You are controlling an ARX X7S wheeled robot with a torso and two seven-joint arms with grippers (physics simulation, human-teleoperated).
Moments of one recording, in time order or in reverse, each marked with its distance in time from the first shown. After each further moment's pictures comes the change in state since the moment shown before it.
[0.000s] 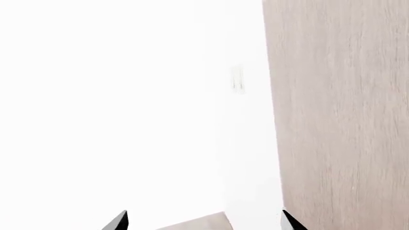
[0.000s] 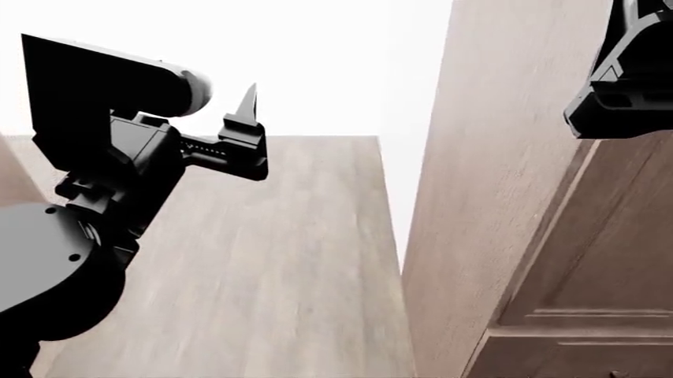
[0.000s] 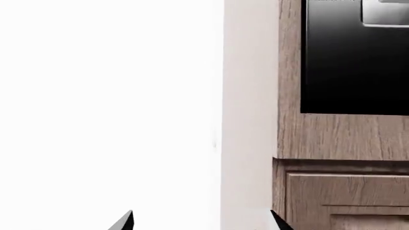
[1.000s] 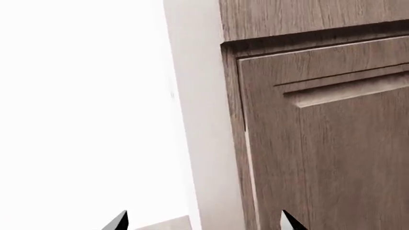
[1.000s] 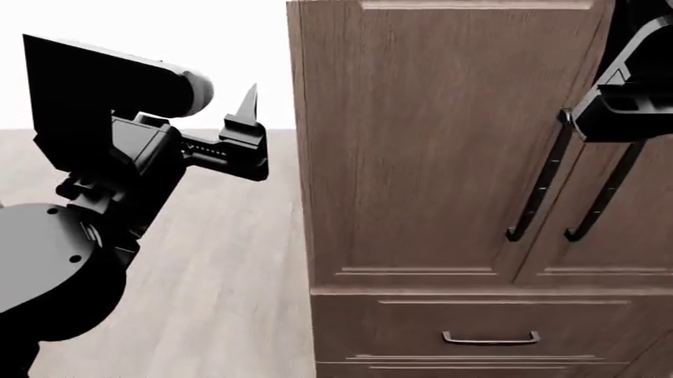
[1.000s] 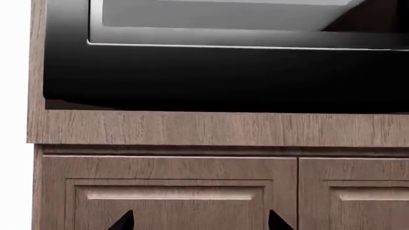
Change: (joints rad) left arm -0.004 -0.014 0.019 -0.004 -0.014 0.018 -0.017; right arm -0.021 0.017 0.018 -0.006 0.007 -0.005 -0.002
